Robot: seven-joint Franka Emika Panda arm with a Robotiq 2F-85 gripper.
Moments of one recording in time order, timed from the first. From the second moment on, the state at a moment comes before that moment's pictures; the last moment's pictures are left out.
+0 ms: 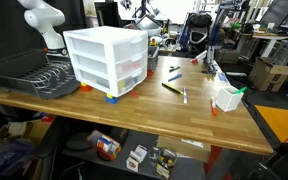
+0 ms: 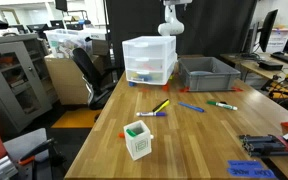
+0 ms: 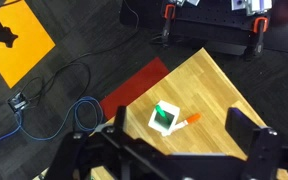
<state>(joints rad) 0.00 -0.48 0.07 -2.25 -0.23 1.55 -0.11</state>
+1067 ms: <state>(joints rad) 0.11 0.06 0.14 -2.20 0.17 2.12 0.31</state>
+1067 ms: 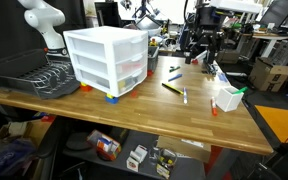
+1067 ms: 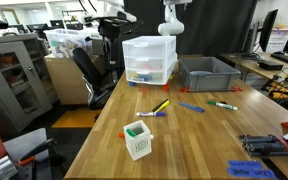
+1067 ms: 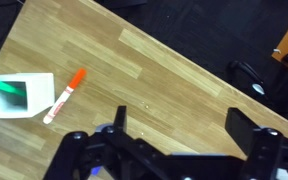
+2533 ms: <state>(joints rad) 0.11 0.43 0.02 -2.13 0.20 2.62 0.45</state>
